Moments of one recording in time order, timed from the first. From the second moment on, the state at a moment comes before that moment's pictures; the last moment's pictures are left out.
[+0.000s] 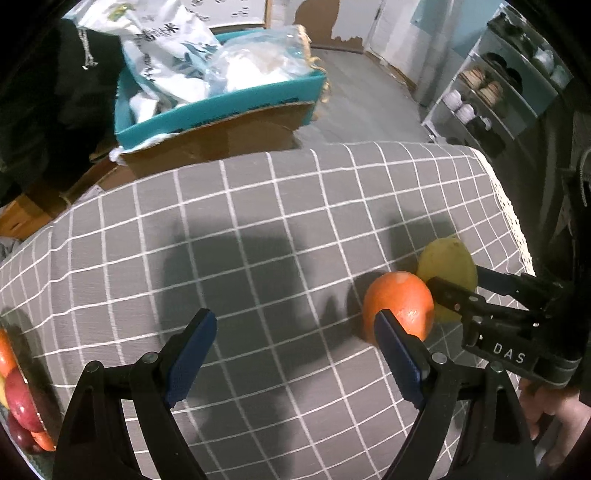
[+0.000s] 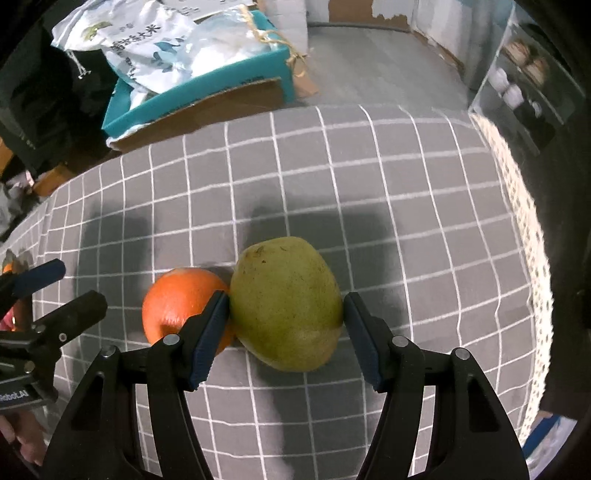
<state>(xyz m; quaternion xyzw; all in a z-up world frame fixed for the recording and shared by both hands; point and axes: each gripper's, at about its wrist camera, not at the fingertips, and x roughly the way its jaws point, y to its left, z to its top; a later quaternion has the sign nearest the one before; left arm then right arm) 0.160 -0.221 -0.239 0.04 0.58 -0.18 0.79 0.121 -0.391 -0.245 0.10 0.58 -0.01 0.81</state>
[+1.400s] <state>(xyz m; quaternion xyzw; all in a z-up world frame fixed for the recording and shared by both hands) 0.138 -0.266 -0.273 0.06 0.60 -0.19 0.78 0.091 -0.421 -0.233 0.09 0.56 -0.04 0.82</state>
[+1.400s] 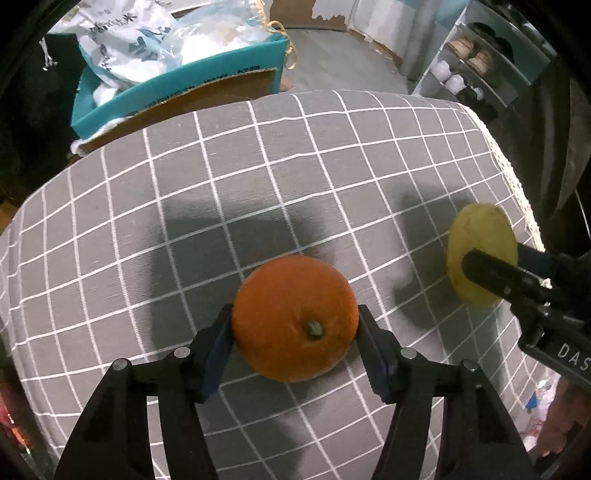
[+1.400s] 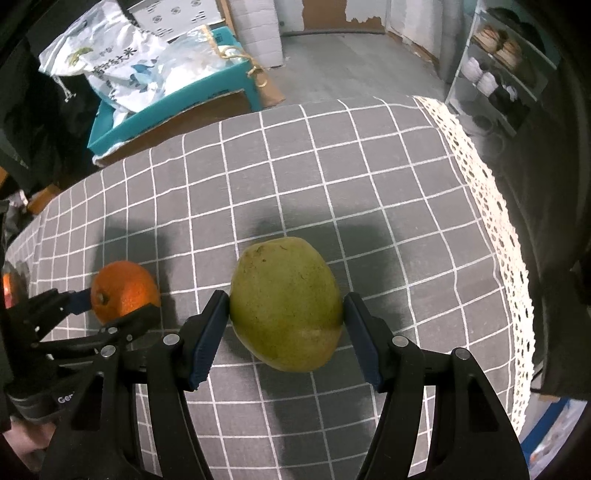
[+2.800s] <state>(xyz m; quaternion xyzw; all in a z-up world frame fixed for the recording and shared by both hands) 0.070 -0.155 -0.117 0.05 0.45 -0.15 0.88 0.053 -0.327 -0.102 0.01 0.45 0.03 0.89</state>
